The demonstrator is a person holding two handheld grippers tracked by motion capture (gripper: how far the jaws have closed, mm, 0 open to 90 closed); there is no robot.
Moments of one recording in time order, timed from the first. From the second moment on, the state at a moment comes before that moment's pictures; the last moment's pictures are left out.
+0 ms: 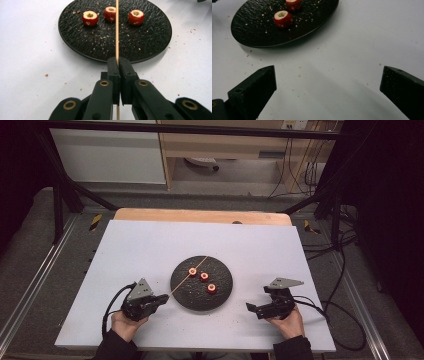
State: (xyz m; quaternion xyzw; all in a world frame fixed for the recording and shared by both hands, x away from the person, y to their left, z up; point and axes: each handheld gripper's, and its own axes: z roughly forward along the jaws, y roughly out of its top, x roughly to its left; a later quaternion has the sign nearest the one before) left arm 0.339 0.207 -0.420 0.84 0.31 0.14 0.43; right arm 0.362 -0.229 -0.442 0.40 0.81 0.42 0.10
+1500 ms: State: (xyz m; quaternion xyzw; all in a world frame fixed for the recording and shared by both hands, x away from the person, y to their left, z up) left arm 0.331 0.225 -0.434 0.82 0.32 0.14 0.45; right arm 0.424 -0.089 -0.413 0.33 0.89 0.31 0.06
